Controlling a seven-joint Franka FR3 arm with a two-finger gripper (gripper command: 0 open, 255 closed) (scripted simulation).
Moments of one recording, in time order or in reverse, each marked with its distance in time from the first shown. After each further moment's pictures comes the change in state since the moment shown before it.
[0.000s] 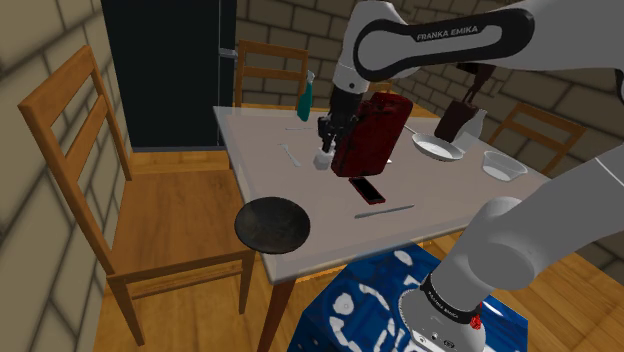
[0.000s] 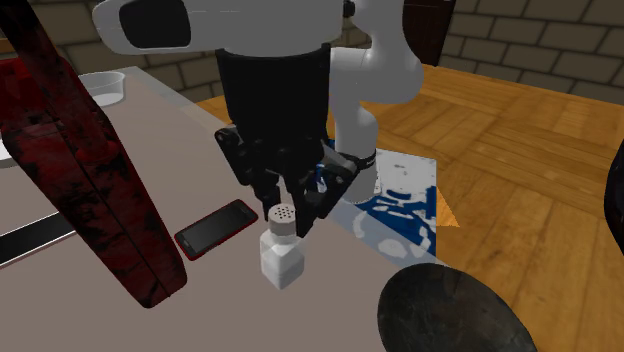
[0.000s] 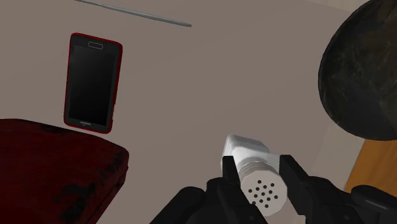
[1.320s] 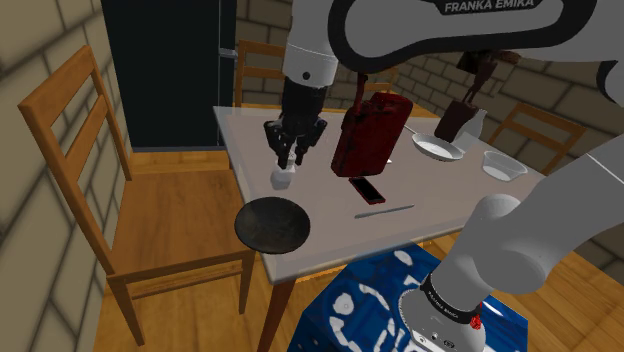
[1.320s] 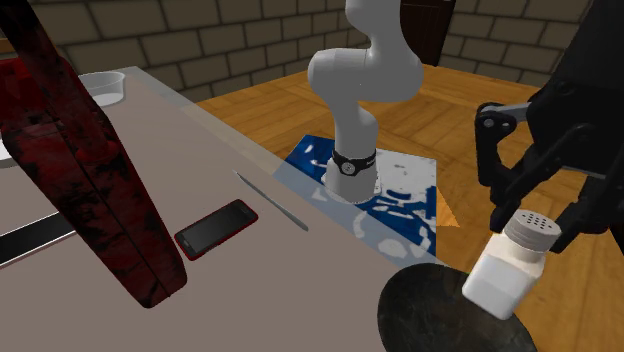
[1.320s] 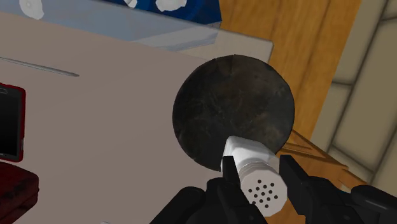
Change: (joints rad) arm 0.152 0.046 0.276 0.153 0.084 -0.095 0.391
